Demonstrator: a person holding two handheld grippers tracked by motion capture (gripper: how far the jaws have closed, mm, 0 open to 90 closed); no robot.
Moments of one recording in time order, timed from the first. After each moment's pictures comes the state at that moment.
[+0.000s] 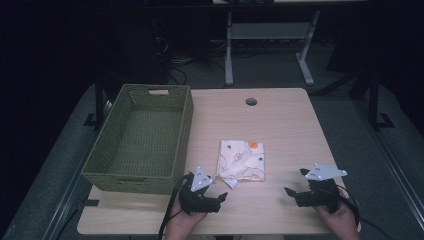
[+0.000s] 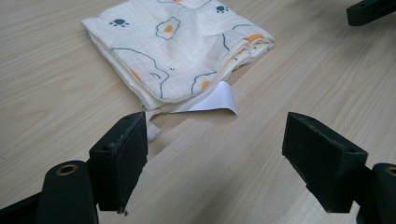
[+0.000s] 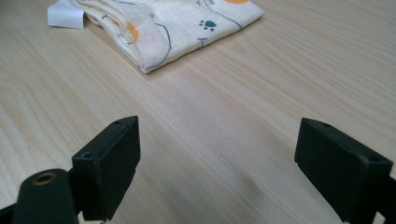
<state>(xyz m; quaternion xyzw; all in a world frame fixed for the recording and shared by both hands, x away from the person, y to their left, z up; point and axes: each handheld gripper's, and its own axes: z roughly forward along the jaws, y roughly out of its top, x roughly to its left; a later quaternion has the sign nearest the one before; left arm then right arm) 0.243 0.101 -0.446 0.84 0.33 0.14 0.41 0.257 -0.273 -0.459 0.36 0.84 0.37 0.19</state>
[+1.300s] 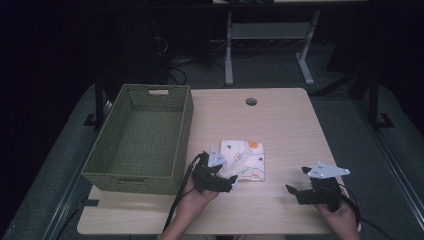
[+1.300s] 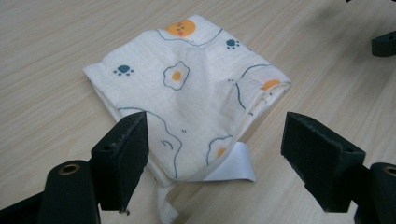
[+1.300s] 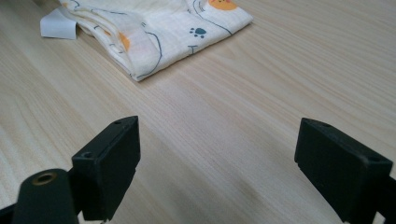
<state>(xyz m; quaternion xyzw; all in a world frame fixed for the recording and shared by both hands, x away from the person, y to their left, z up) 0.291 0.064 -0.419 0.85 0.32 0.14 0.39 0.258 -0.276 -0.456 0.37 0.83 0.37 0.20</state>
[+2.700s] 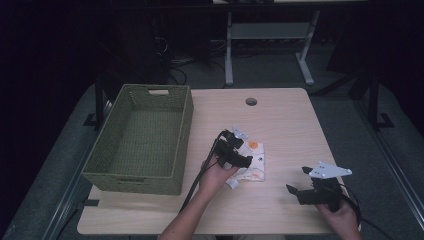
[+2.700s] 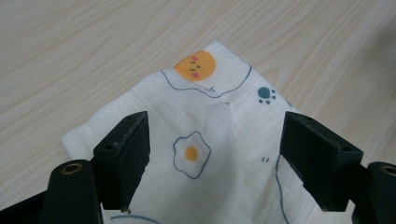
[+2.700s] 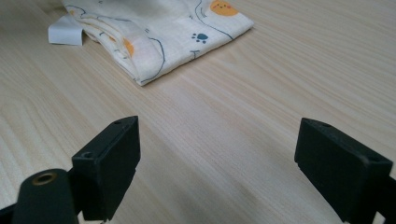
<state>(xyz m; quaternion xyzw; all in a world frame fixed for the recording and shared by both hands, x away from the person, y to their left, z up) 0.365 0.003 -0.426 0.87 0.35 0.12 0.34 0.256 -0.278 -0.453 0.37 0.82 0.38 0.19</state>
